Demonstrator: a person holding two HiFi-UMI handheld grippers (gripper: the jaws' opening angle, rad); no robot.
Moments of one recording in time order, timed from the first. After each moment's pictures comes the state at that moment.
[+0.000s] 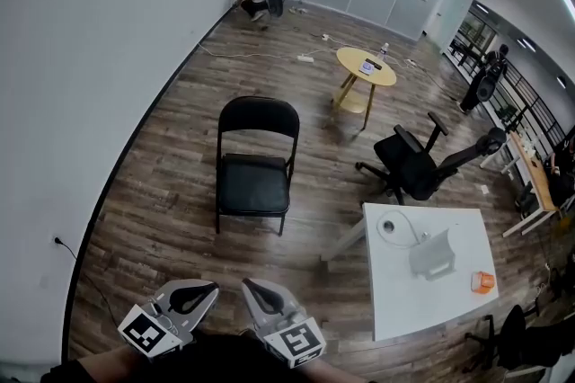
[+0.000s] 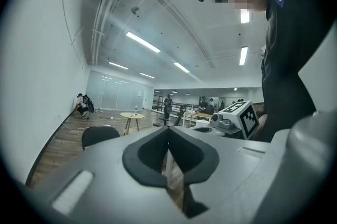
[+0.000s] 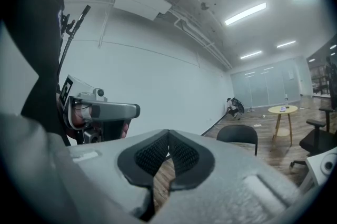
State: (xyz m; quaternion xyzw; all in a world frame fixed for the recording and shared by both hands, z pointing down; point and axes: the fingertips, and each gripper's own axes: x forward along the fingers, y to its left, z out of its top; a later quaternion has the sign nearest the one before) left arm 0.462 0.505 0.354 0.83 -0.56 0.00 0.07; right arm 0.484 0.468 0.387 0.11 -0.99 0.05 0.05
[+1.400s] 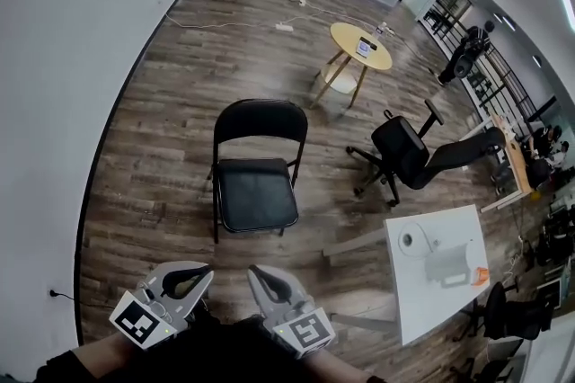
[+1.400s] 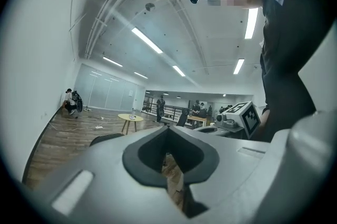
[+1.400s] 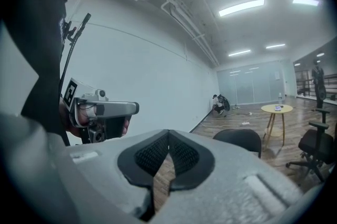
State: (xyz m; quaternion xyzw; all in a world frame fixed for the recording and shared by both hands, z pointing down) left arm 0.202 0.368 0.361 0.87 -0.49 -0.02 0.07; right arm 0.254 0.334 0.395 0.20 -0.97 0.07 0.08
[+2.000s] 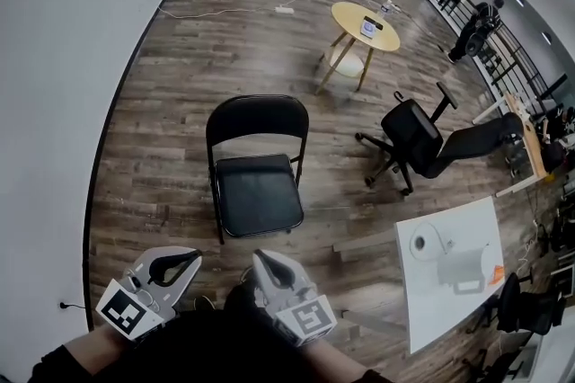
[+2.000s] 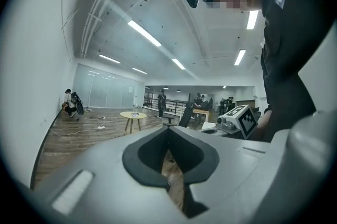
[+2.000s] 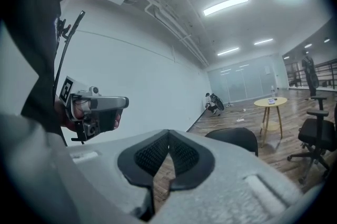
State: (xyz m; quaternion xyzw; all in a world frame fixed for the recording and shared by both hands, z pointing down) left arm 0.174 0.269 0.373 0.87 -0.49 0.02 0.07; right arm 0.250 0.223 0.427 0.23 -0.97 0.10 0.05
